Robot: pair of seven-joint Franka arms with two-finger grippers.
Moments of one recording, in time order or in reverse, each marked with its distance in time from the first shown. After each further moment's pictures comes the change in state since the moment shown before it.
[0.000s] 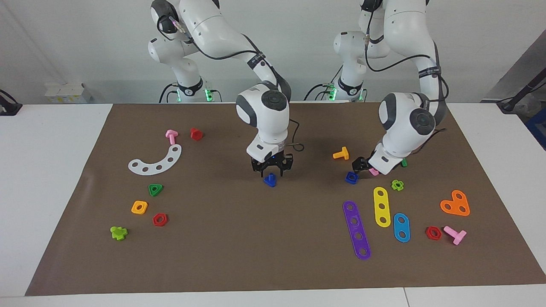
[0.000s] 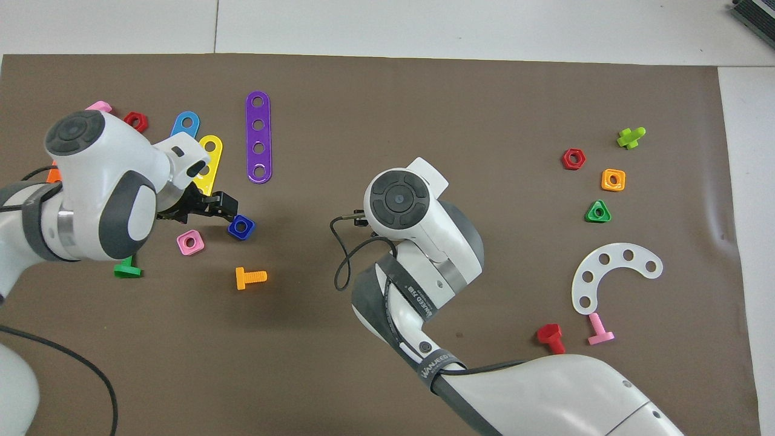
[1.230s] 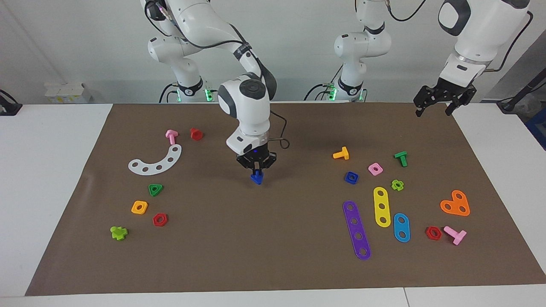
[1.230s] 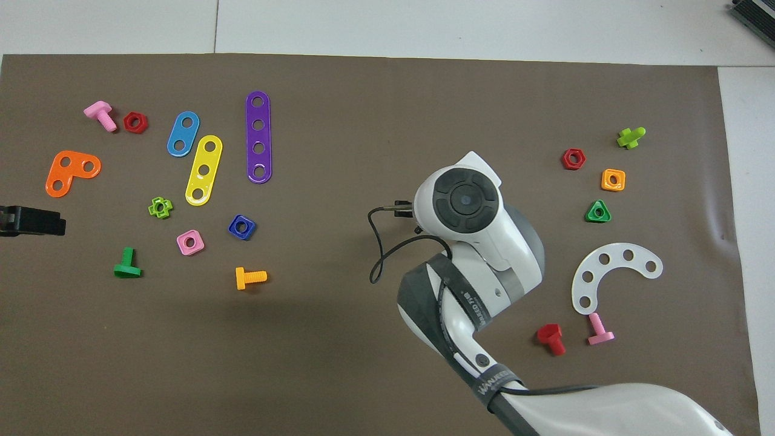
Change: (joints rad) left arm 0.173 -0.394 -0.021 0.114 0.138 -0.318 0.125; right arm -0.093 -0.193 -0.012 -0.156 -0.001 0.031 0.000
